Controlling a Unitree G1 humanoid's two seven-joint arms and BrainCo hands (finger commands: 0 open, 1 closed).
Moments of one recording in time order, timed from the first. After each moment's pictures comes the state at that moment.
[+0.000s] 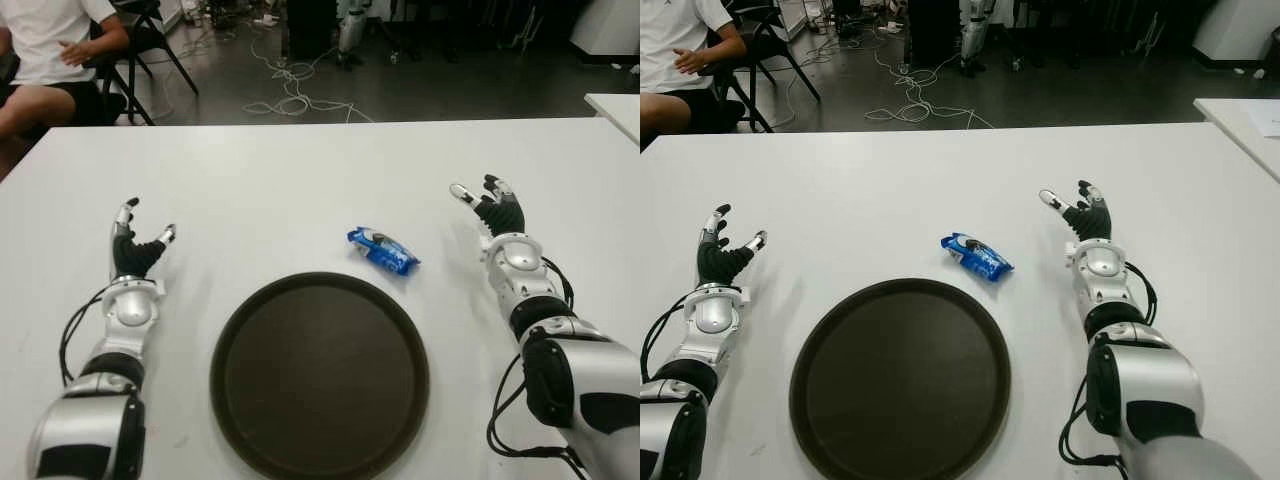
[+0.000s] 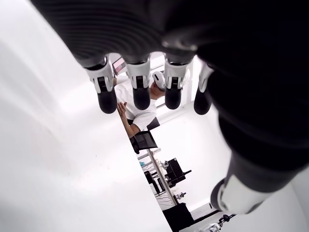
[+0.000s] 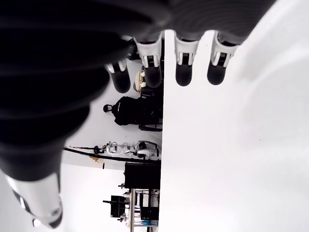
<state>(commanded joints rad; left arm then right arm) -0.56 0.30 0.10 1.23 0.17 -0.53 0.37 -0.80 -0.19 -0.21 1.30 0.04 -0.26 -0.09</state>
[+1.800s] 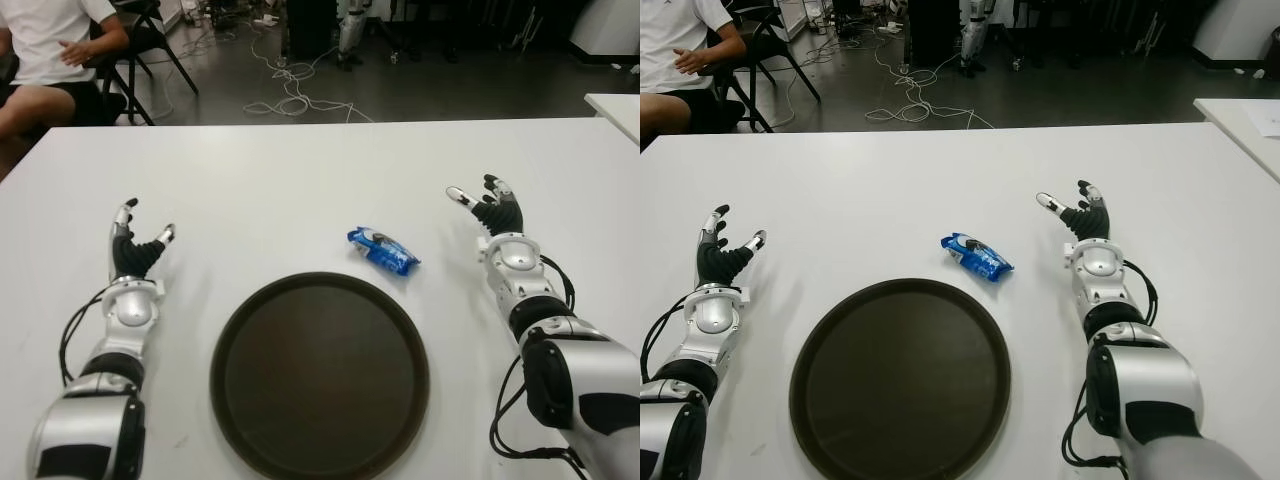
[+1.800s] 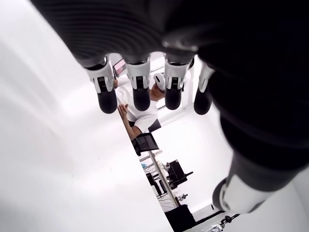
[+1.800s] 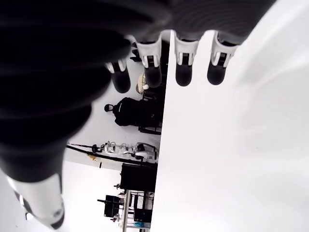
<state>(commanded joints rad) -0.56 0.30 0.09 1.24 0.17 -0.52 0.38 -0.80 -0.19 -0.17 1.30 -0.02 -0.27 -0.15</state>
